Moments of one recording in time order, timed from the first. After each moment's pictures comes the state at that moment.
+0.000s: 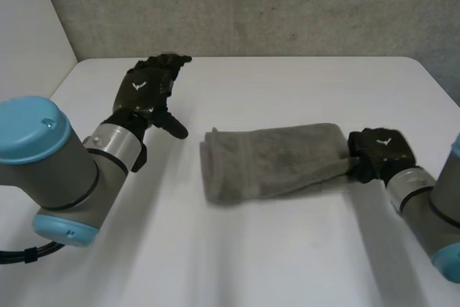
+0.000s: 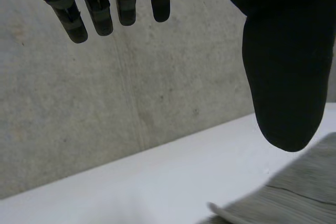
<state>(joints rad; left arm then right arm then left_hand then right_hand) 4.27 -1.93 -1.62 3.62 -1.48 3.05 1.76 -1.20 1.82 -0.35 1.44 2.81 0.17 0.17 0.17 0.17 0.03 1.31 1.33 1.34 1.34 1.15</state>
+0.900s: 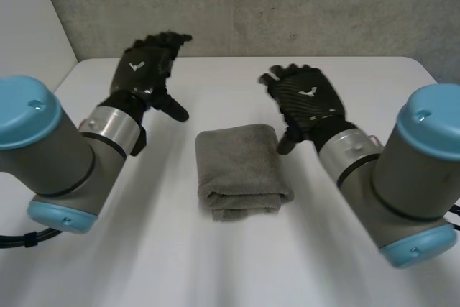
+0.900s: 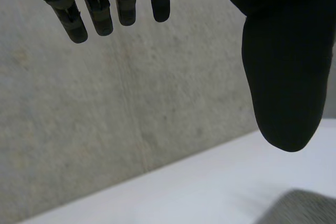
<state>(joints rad) 4.25 -1.92 -1.56 3.58 -1.48 3.05 2.11 -1.24 1.56 -0.28 1.46 2.93 0.17 0.17 0.17 0.17 0.03 0.24 0.25 0.25 0.26 0.06</state>
